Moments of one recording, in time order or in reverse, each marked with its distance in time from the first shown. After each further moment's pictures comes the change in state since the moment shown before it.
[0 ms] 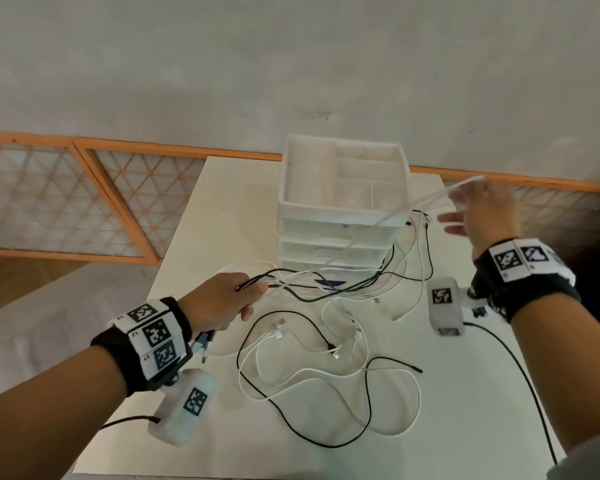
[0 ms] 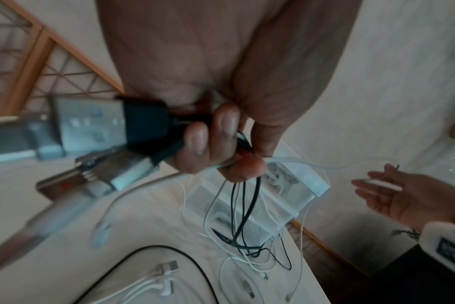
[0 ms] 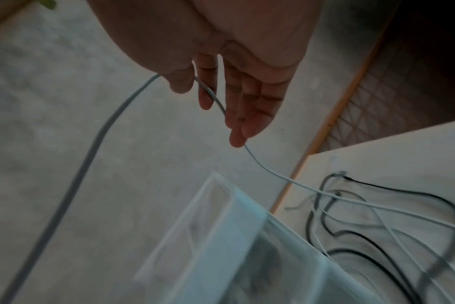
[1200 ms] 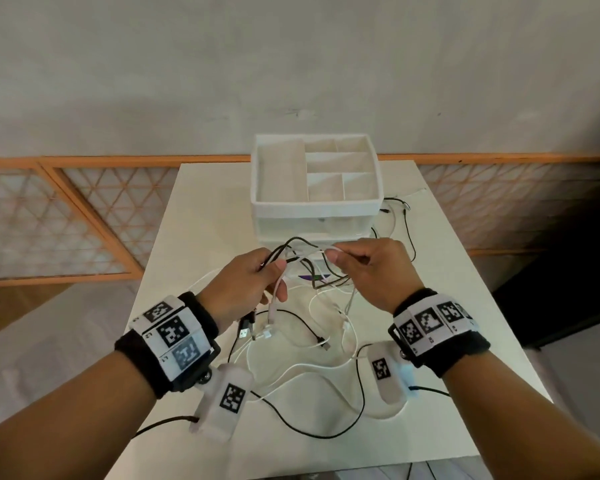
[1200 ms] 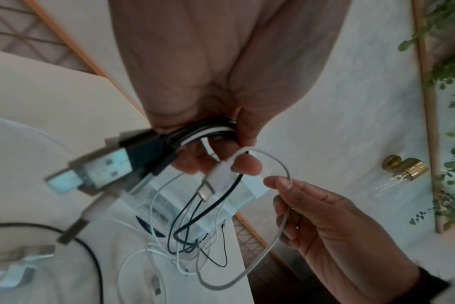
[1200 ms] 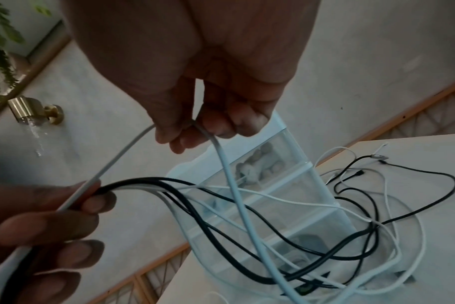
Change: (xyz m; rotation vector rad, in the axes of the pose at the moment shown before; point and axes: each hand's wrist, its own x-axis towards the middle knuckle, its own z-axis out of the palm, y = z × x) left_hand 0.001 0.049 0.036 -0.134 0.014 0.258; right_hand -0.114 0.020 0.047 -0.239 -0.416 -0.382
